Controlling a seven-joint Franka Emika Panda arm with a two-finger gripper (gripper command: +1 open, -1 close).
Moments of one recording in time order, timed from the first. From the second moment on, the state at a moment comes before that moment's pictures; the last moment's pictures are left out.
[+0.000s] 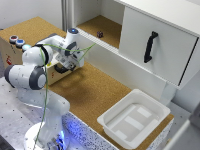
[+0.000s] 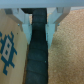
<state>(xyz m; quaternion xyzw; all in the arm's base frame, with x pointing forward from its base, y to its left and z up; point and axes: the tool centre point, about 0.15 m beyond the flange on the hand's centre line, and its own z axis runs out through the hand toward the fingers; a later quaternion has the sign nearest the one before) 0.332 0.181 0.332 -1.00 -0.02 -0.06 0.07</state>
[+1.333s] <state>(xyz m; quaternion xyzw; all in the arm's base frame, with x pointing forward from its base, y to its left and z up) 0.333 0.342 0.329 -0.99 -0.11 -0.07 0.11</state>
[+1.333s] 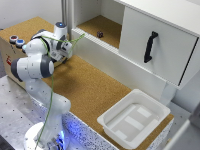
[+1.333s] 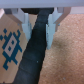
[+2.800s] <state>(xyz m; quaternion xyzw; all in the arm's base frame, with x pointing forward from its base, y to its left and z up) 0.367 0.276 0.503 -0.97 -0.05 -0.23 0.03</state>
